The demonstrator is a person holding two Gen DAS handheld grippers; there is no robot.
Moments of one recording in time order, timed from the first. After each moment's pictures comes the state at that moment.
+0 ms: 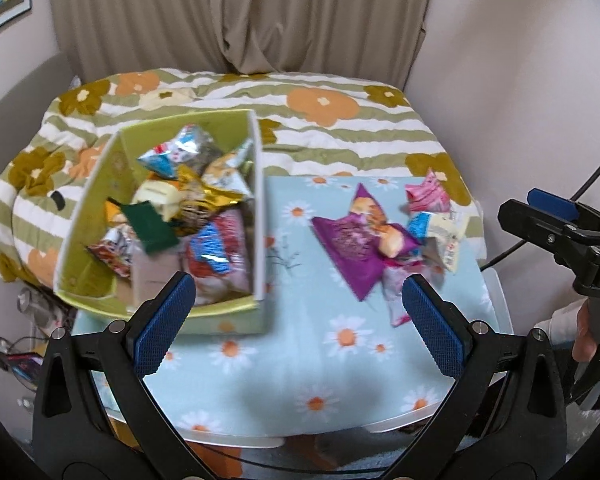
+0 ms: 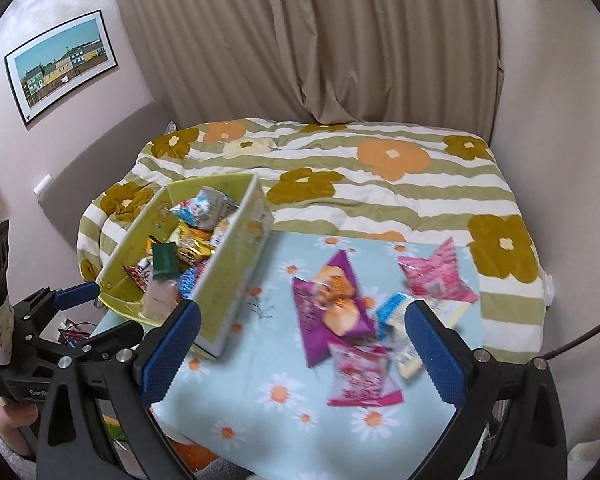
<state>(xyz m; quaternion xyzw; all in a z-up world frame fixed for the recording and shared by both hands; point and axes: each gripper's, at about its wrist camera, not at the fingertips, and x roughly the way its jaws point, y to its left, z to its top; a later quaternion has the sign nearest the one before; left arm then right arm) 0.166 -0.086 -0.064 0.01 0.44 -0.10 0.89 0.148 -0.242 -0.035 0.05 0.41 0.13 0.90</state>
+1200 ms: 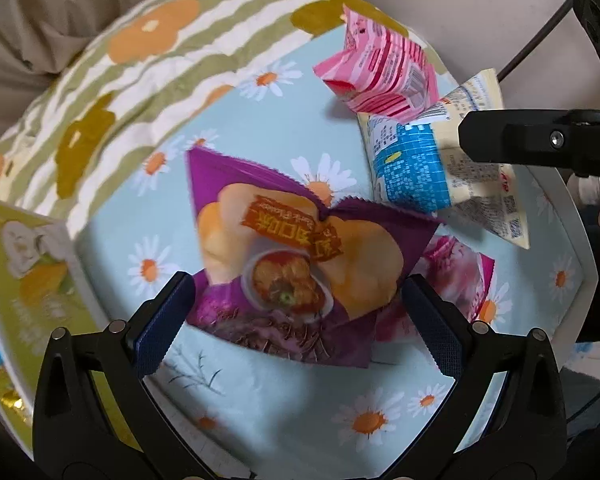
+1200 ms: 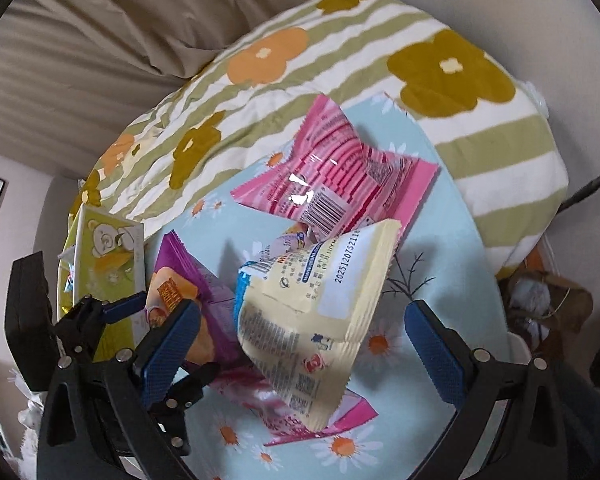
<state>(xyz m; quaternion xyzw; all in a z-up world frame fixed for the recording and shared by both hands) 0.330 -0.246 -0.231 0.25 0.57 -0.30 0.72 0.241 -0.361 -0.197 0.30 0.55 0.00 0.78</state>
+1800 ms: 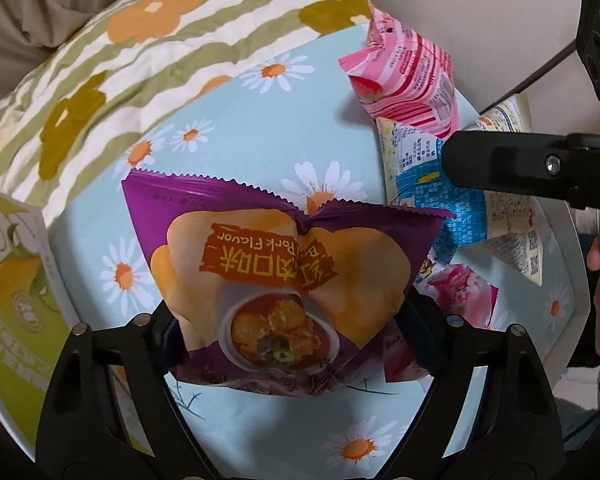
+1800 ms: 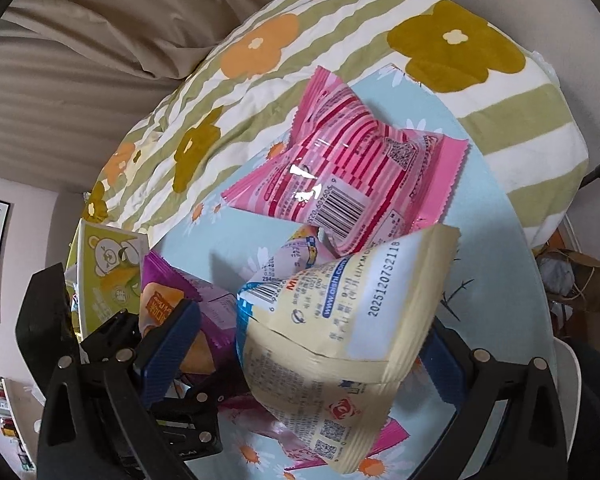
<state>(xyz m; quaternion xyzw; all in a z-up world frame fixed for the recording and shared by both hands) 0.348 -0.244 -0.251 0.19 0.59 -0.30 0.73 0.259 -0.354 -0.218 0.34 0.55 0.00 0.76</state>
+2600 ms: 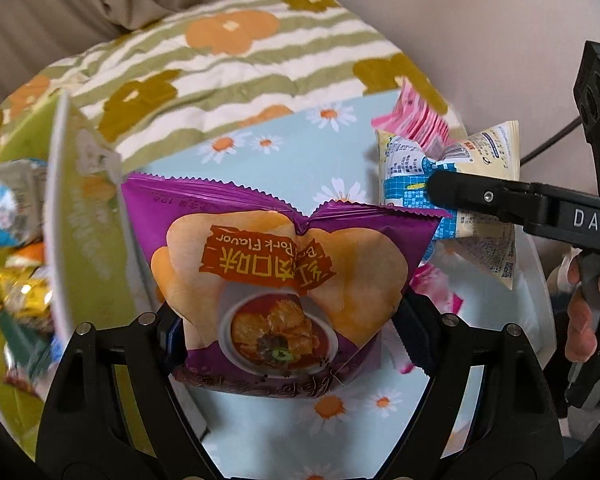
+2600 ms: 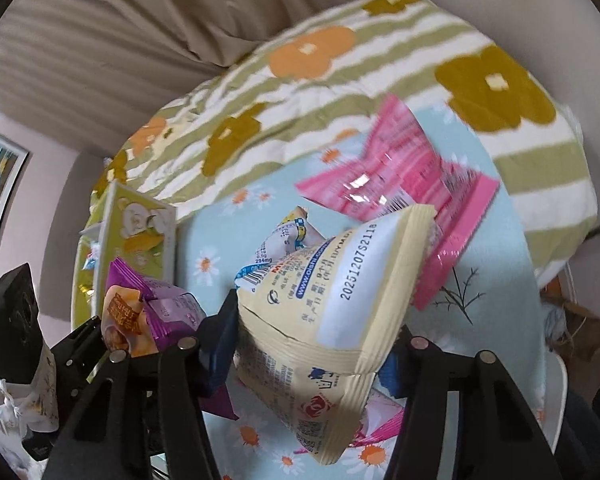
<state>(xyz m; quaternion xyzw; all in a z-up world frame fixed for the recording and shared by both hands) 0.300 -0.188 -0.172 0.10 0.55 -0.22 0.80 0.251 -0.326 -0.178 0.27 0.53 0.06 0.80</state>
